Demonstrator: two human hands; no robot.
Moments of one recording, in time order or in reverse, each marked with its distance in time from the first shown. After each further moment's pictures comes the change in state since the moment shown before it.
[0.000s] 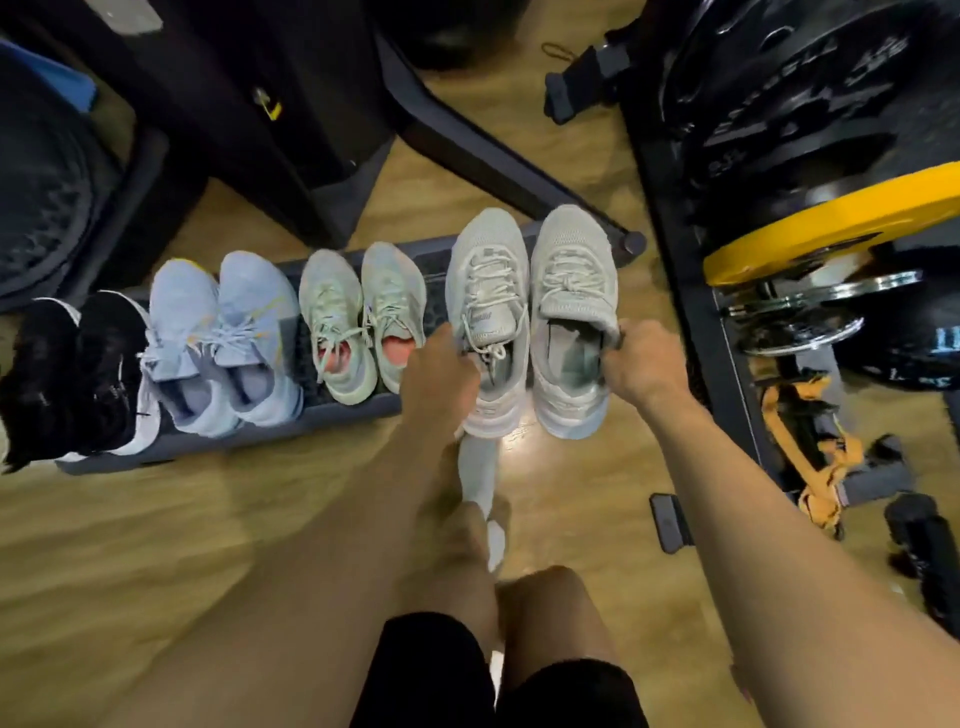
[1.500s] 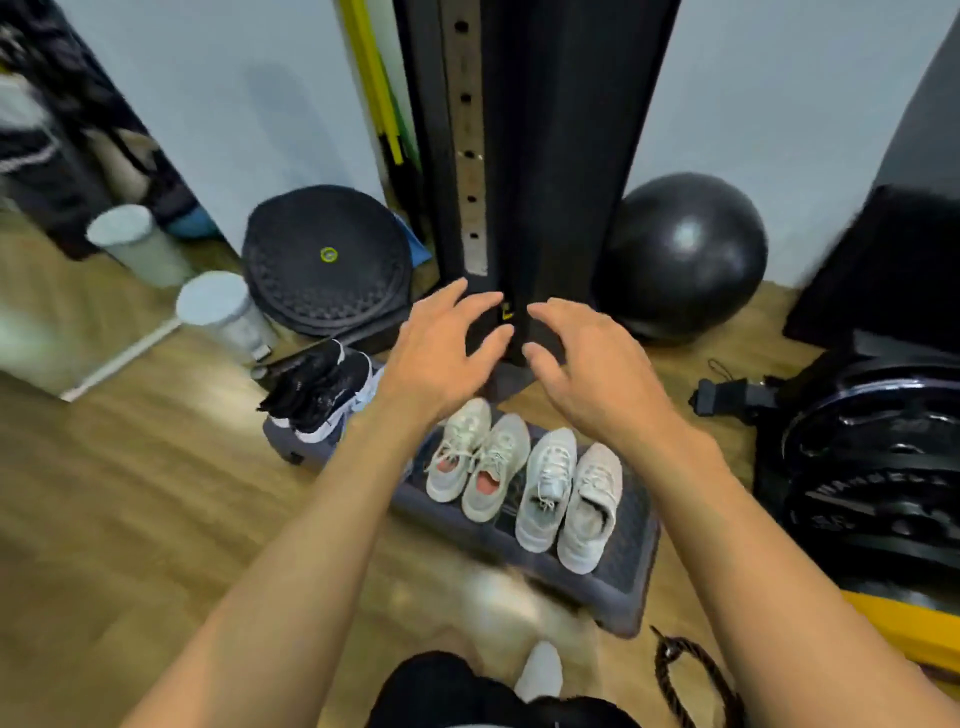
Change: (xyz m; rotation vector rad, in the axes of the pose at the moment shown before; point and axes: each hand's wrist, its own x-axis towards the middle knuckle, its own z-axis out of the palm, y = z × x) left_hand -0.155 0.117 -0.246 0.010 0.677 0.155; right_hand -0.141 -0.185 -0.207 -0.117 0.111 -1.302
